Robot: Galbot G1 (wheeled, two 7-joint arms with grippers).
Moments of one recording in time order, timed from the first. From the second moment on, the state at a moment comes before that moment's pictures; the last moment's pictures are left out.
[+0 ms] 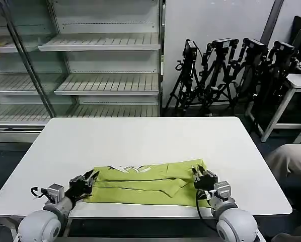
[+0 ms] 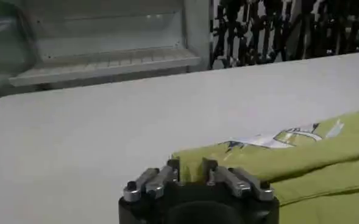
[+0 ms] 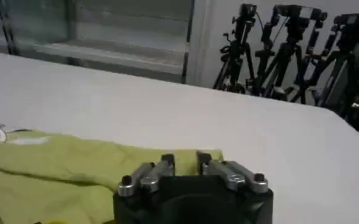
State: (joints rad) left arm 1.36 -1.07 -0.59 -2.02 -0.42 0.54 0.09; right arm -1.27 1.12 0.34 2.10 0.32 -0.57 0.16
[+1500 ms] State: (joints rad) left arm 1.39 -1.18 -0.54 -2.05 -0.53 0.58 -0.19; right arm -1.38 1.12 0.37 2.17 0.25 -0.53 0.13
